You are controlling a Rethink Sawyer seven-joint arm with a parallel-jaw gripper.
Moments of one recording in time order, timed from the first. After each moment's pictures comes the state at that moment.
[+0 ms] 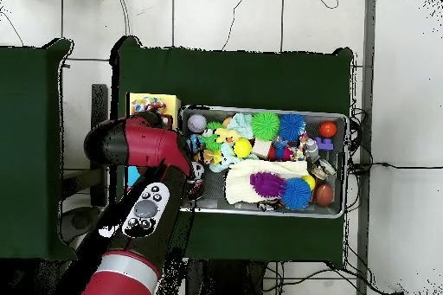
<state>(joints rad) 0.34 -0.29 -0.41 1.35 0.40 0.32 1.68</state>
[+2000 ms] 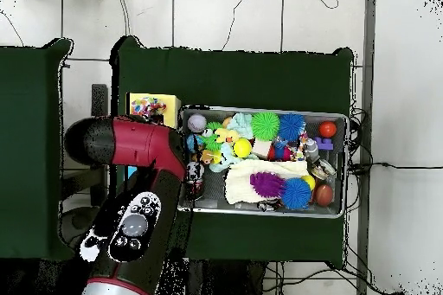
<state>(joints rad) 0.35 -0.39 -0.43 1.34 0.40 0.60 1.68</state>
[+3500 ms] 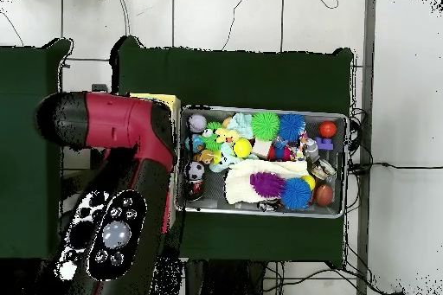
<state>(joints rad) 0.36 -0.44 -0.46 1.18 0.40 0.79 1.68</state>
